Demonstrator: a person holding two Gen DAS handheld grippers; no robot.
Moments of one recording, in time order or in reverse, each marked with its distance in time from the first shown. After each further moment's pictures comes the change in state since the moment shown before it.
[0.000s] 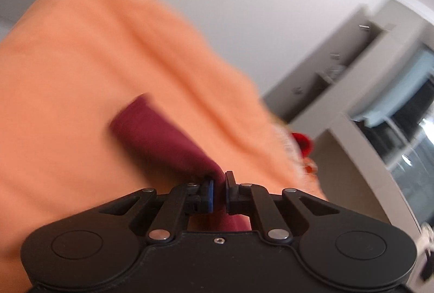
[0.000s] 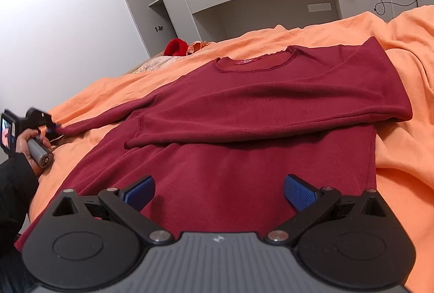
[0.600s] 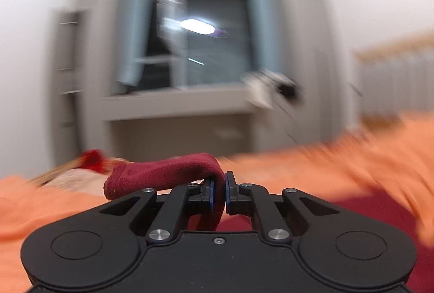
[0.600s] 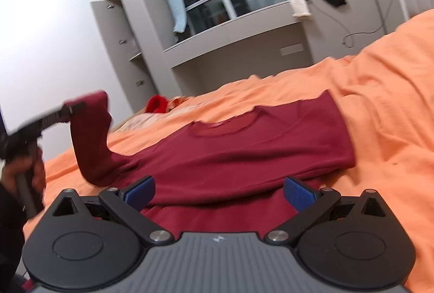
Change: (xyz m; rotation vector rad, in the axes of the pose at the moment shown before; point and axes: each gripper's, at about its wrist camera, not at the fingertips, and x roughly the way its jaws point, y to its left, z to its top) left arm -0.131 -0.177 -0.147 1.061 0.094 -0.864; right arm -0.055 -0.028 0.022 0.097 -0.251 -0.090
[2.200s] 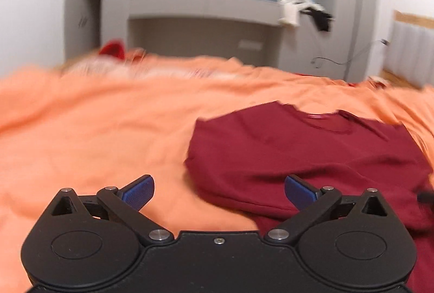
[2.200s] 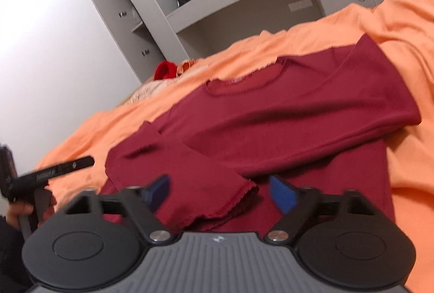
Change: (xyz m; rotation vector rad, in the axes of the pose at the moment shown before) left arm 0.021 0.090 -0.083 -0.317 0.388 0.087; right arm 0.072 0.024 -0.018 0.069 0.224 0.085
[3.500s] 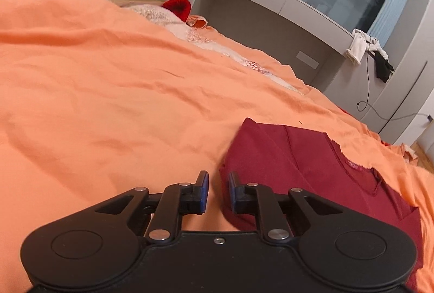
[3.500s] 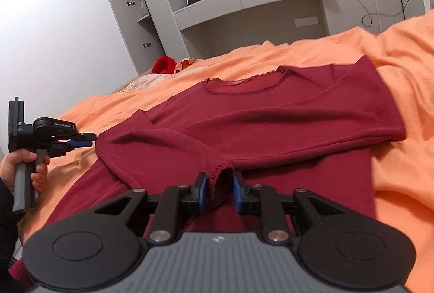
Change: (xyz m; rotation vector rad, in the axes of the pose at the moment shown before) left arm 0.017 0.039 0.001 -0.368 0.030 0.091; right arm -0.031 0.013 -0.017 -0.162 -0.060 -0.080
